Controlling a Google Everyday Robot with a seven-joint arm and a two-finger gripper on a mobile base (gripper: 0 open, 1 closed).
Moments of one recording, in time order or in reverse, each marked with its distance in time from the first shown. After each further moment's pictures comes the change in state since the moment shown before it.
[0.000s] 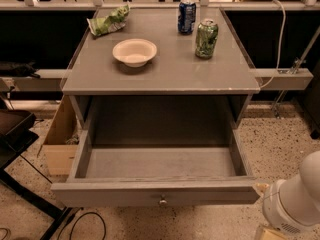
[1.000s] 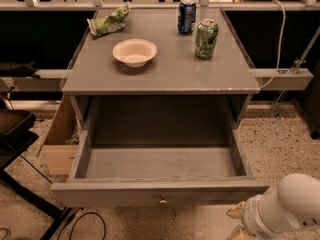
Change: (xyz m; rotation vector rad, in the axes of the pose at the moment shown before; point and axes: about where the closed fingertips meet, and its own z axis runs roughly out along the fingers) arm -0.005 0.001 0.108 -0.091 -0.157 0.024
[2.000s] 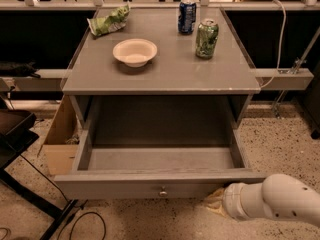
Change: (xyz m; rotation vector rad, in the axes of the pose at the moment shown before) arm -0.053 -0.059 0.048 0.148 -0.220 -0.152
